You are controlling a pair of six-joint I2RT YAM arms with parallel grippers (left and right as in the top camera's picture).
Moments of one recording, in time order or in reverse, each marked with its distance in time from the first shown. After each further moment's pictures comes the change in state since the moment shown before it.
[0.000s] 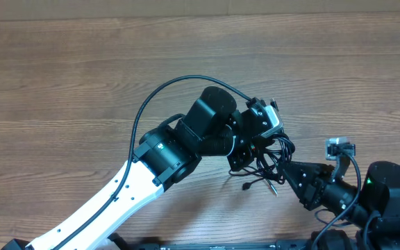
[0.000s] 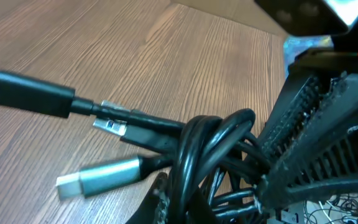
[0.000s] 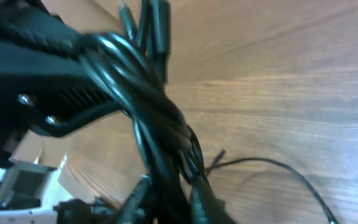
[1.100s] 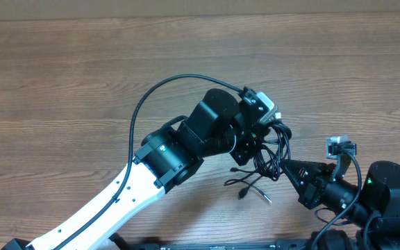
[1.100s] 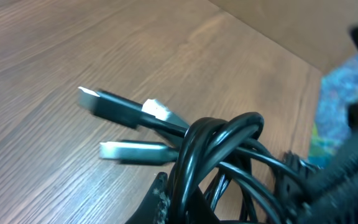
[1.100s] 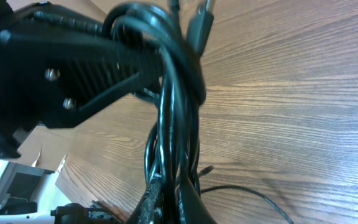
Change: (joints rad) left arm -0.012 0.000 0.000 0.021 -0.200 -0.259; right arm 0.000 0.000 0.000 0.008 0.006 -0.003
